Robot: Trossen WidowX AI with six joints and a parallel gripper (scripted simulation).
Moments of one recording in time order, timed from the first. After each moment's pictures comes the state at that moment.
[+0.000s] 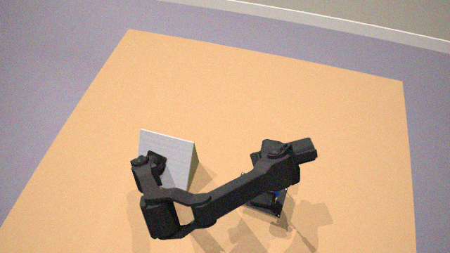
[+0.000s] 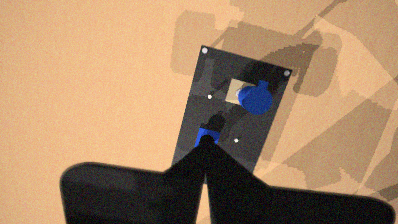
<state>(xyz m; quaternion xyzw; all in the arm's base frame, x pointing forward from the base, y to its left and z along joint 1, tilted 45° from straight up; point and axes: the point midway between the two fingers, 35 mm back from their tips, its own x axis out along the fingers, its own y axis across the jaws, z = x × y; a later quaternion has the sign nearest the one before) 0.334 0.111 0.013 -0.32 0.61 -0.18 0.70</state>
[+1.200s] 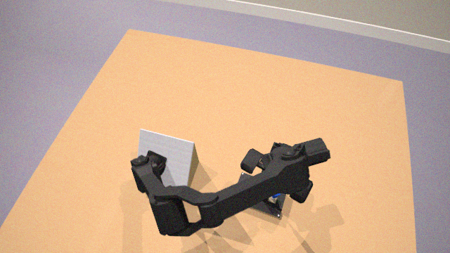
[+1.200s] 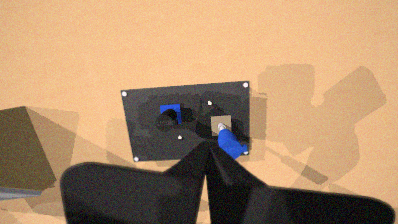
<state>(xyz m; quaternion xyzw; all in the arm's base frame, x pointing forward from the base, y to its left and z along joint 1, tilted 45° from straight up) 0.351 0.121 0.034 -0.66 0.61 0.21 0.37</state>
